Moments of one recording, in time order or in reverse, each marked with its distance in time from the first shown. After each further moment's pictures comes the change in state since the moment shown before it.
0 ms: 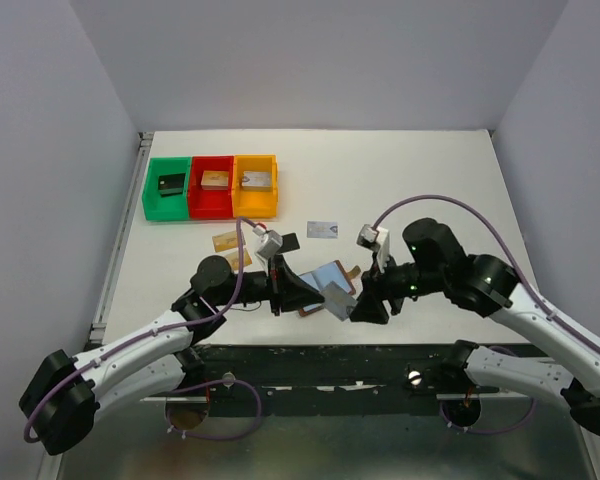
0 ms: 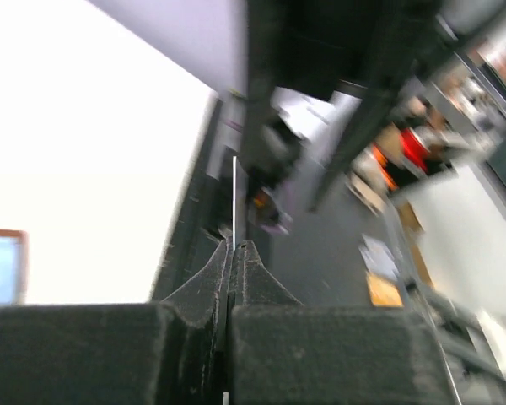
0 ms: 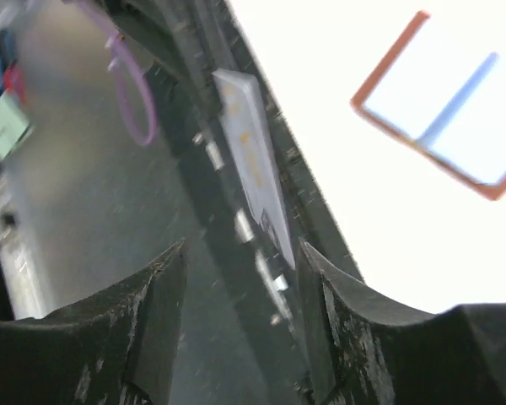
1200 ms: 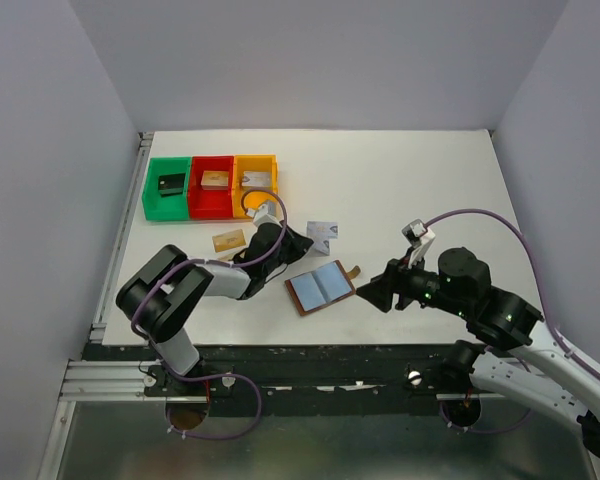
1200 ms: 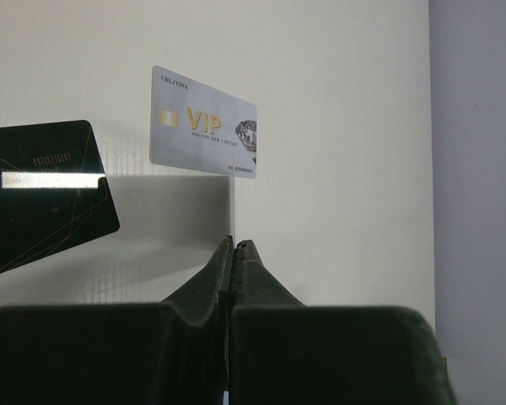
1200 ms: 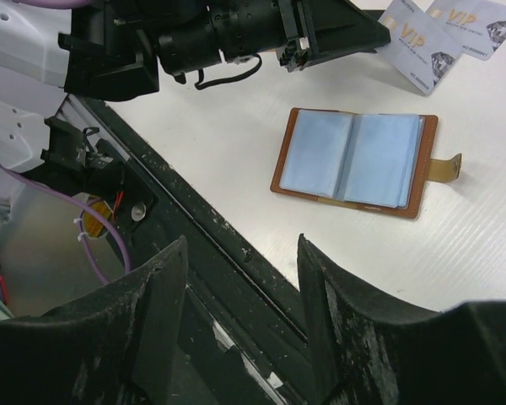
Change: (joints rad) left arm 0.146 0.776 0.217 0.057 -0.851 -0.322; right arm 0.000 -0.333 -0.266 0.306 0.460 0.335
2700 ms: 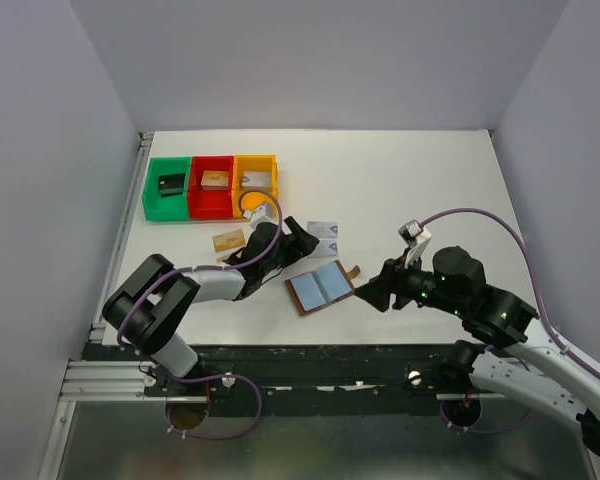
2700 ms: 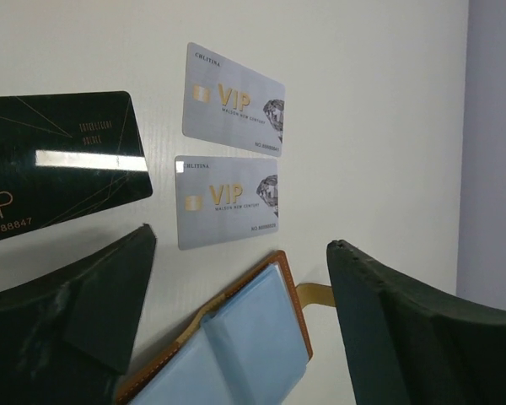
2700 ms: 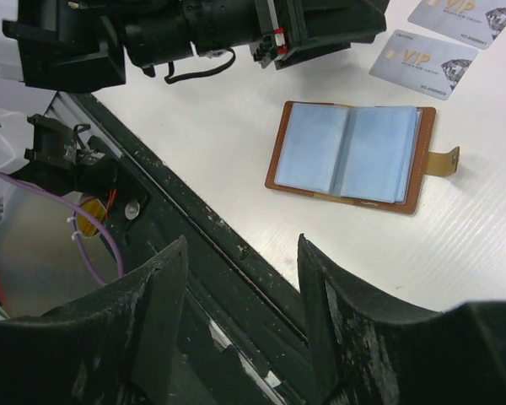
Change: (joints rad) left arm 0.000 -0.054 -0.003 -0.141 0.001 -0.006; right arm 0.000 0.020 -0.010 0.006 0.001 0.008
